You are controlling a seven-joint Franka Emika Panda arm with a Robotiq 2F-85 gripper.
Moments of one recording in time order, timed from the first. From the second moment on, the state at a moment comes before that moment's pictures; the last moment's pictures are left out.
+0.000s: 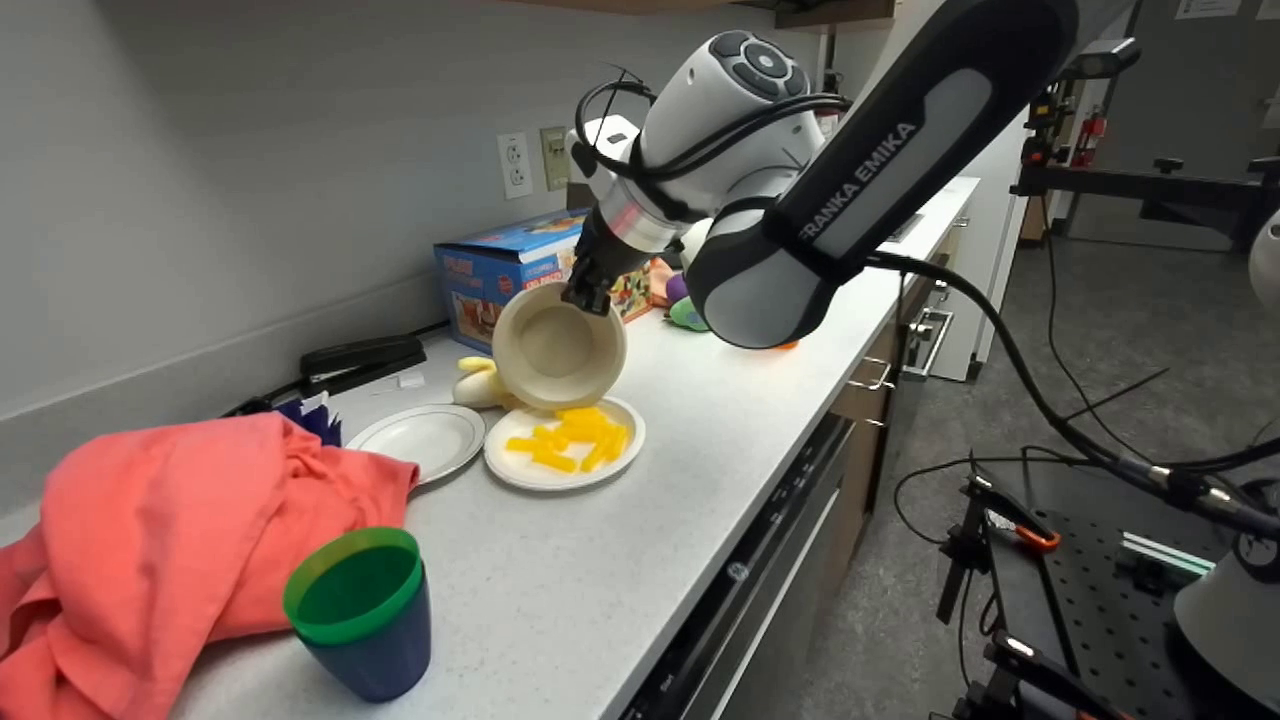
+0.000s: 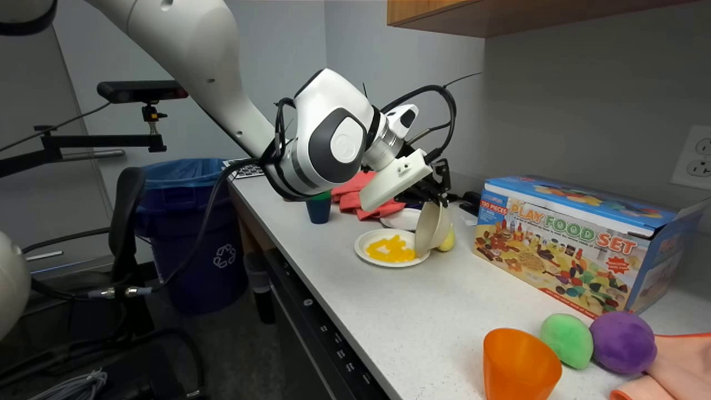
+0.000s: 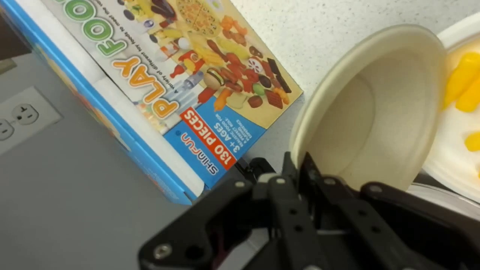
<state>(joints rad) 1.11 0.51 -1.16 -2.29 0.03 3.27 -0.38</state>
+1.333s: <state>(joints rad) 1.66 0.26 -1.88 -2.07 0.21 2.30 -0.35</state>
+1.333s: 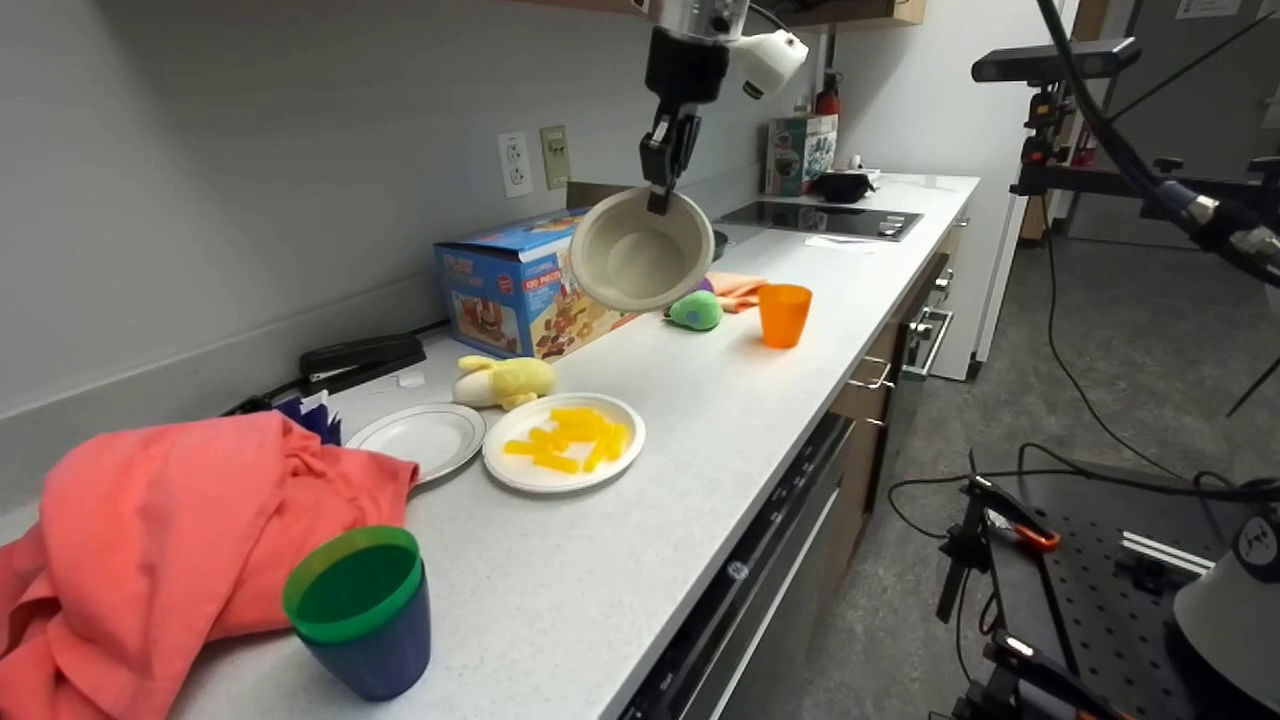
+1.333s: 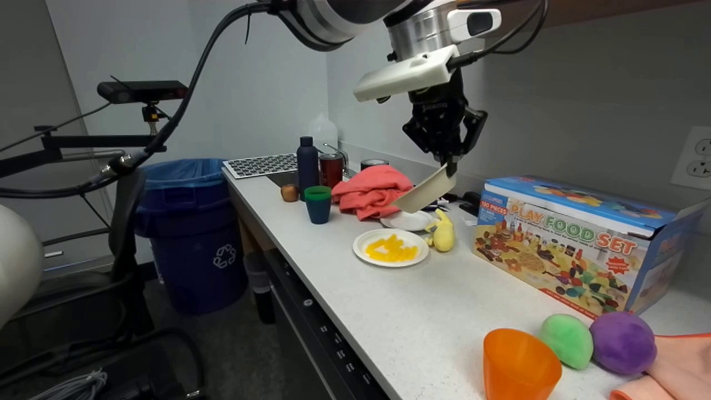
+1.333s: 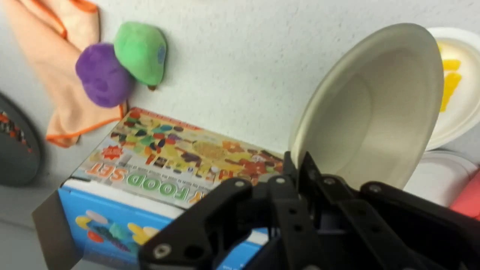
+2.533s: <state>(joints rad) 1.29 0.04 -1.65 -2.13 0.32 2.41 -0.27</state>
